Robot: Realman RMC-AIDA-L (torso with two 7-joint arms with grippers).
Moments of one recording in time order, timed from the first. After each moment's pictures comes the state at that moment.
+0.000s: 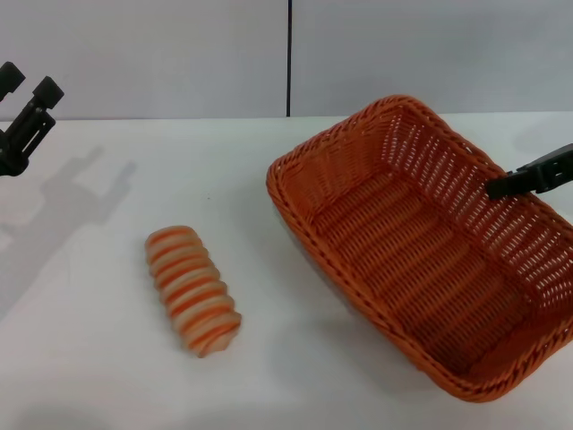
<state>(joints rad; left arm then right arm) -0.29 -2.06 0.50 0.35 1.37 1.61 -0.87 0.75 1.93 -0.70 -0.75 0.63 1.56 -1.05</state>
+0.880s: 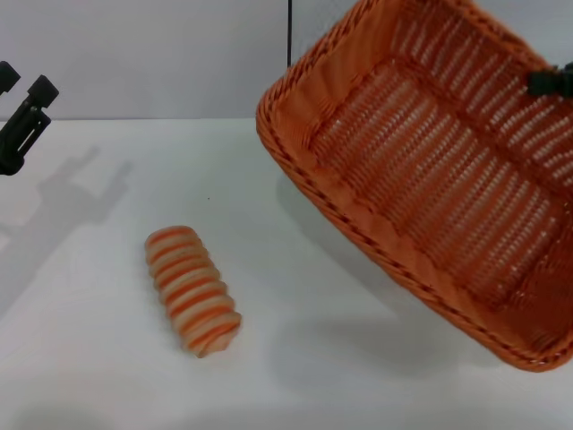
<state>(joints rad) -0.29 -2.06 0.49 0.35 1.37 1.61 -0.87 0.63 1.81 -0.64 -0.77 1.14 1.76 -1.20</state>
